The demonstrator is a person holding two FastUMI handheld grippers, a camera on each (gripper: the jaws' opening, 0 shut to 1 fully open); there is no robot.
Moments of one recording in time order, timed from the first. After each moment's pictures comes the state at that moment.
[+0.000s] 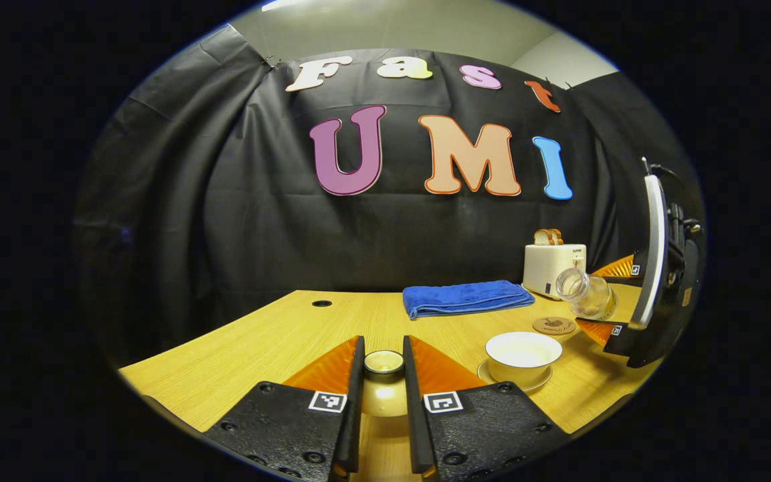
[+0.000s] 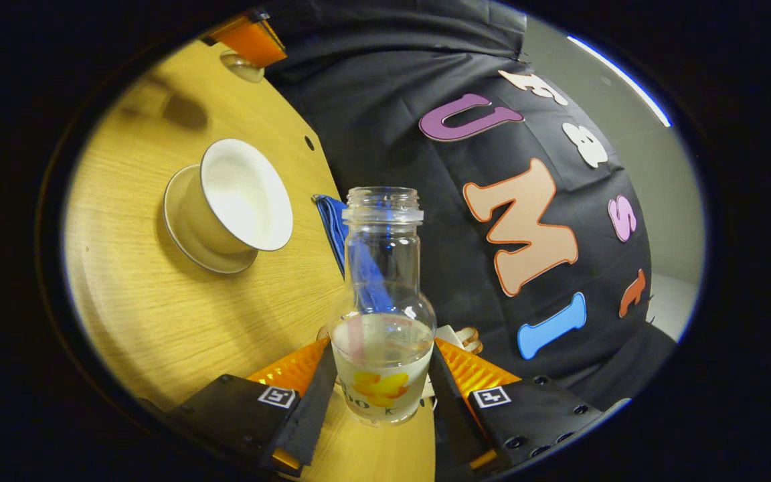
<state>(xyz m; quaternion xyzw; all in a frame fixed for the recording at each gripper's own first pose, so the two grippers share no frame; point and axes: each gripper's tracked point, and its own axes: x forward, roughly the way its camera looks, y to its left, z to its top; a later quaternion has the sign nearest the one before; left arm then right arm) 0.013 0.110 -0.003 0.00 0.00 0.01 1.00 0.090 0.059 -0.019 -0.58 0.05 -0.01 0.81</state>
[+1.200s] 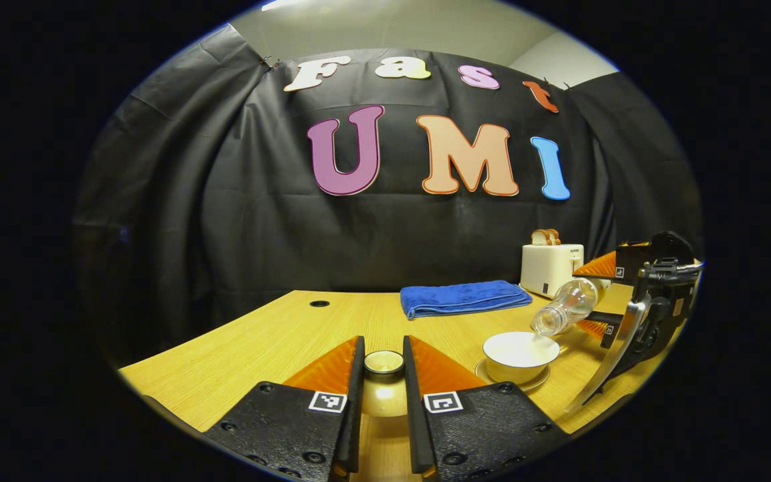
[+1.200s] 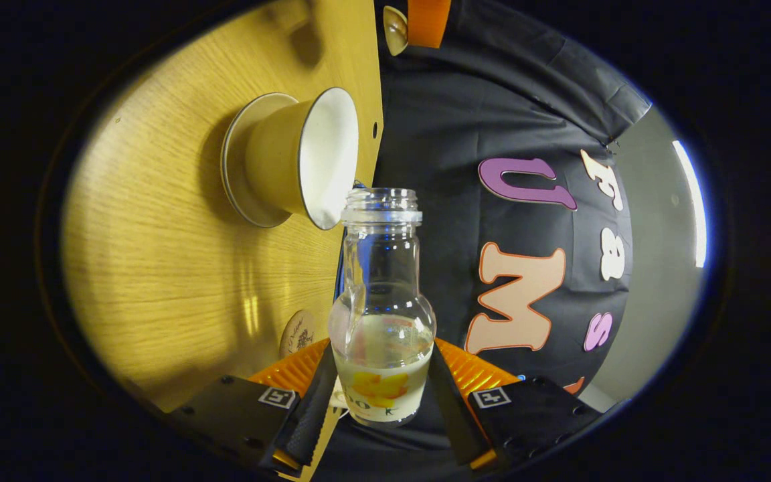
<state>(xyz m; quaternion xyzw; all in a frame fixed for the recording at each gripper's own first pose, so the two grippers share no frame) 0.013 0.107 -0.003 0.00 0.00 0.00 1.00 0.092 0.074 -0.009 -0.76 0.01 0.02 0.65</state>
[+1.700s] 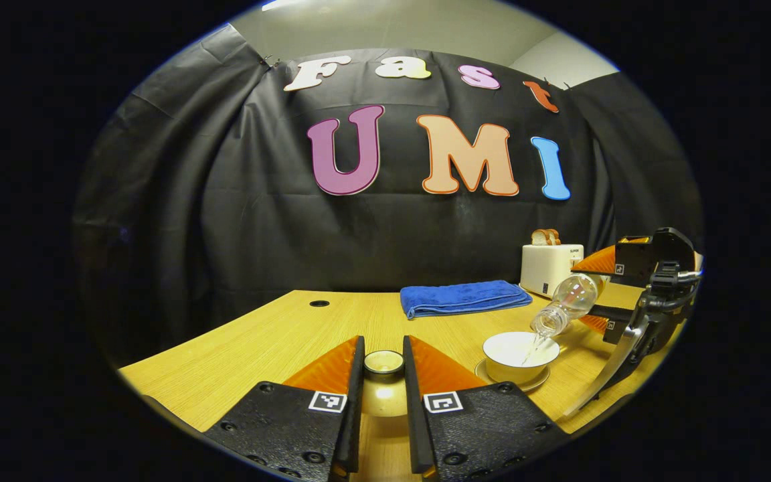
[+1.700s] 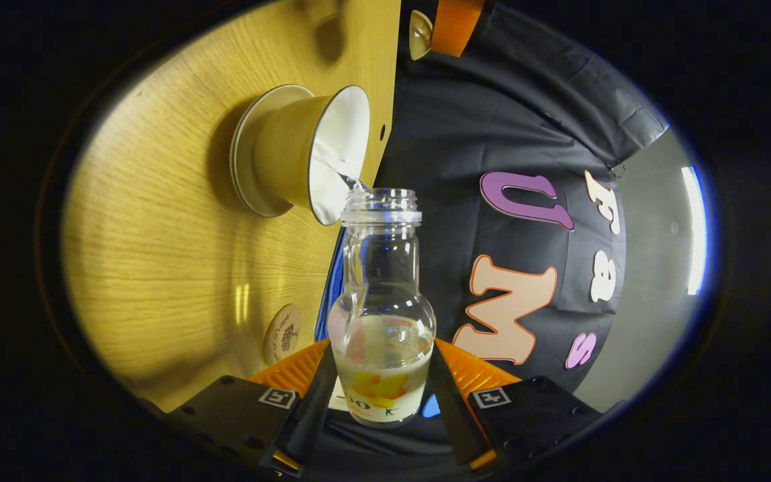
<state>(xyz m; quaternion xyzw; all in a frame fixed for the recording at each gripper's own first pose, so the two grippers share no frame) 0.014 0.107 -0.002 0.00 0.00 0.00 1.00 0.095 0.078 0.003 -0.79 -0.01 0.02 0.61</state>
